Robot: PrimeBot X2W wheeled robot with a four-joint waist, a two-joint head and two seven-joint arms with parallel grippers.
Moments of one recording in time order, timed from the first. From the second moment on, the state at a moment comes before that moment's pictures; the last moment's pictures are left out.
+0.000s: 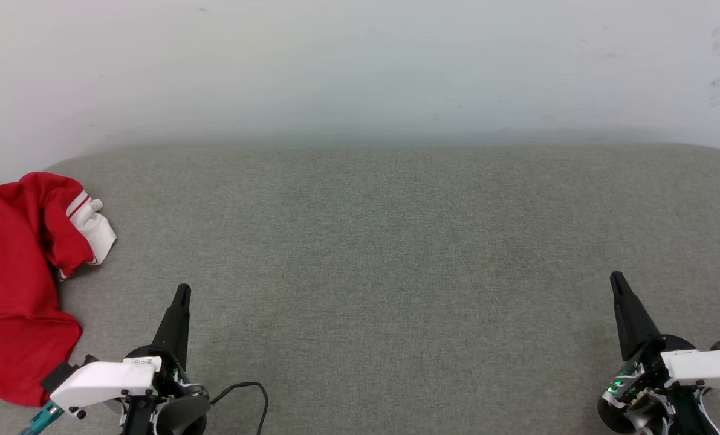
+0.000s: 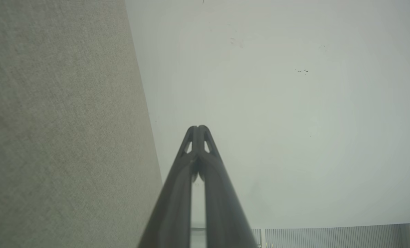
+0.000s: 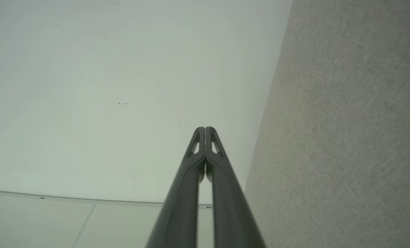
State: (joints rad) left arm -0.11 0.05 0.11 0.25 -1.61 -0.13 0.11; right arm -0.10 -0.05 -0.11 0.25 1.62 0.13 0.11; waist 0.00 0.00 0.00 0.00
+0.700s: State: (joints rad) left arm -0.10 0.05 0.11 0.26 -1.61 -0.13 0.11; right arm -0.10 -0.05 -0.11 0.26 1.62 0.13 0.11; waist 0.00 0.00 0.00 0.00
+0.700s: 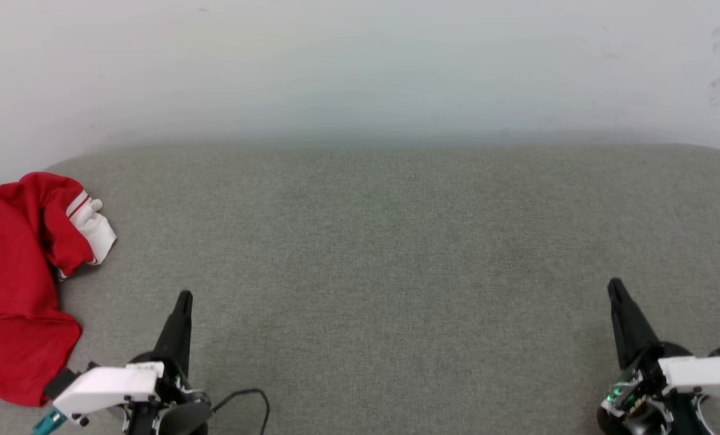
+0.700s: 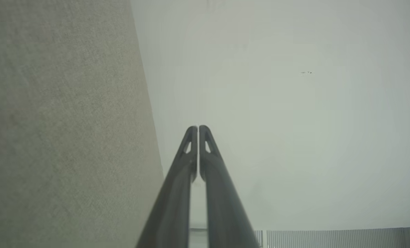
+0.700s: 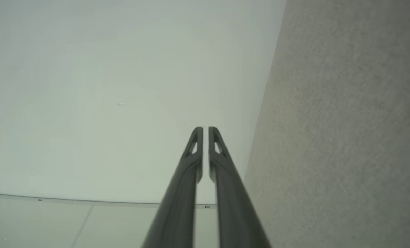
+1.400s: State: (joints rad) left arm -0.08 0.05 0.01 0.16 -1.51 -0.13 0.02; right arm -0.06 -0.06 -0.06 0.17 1.54 0.13 0.02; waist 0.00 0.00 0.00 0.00
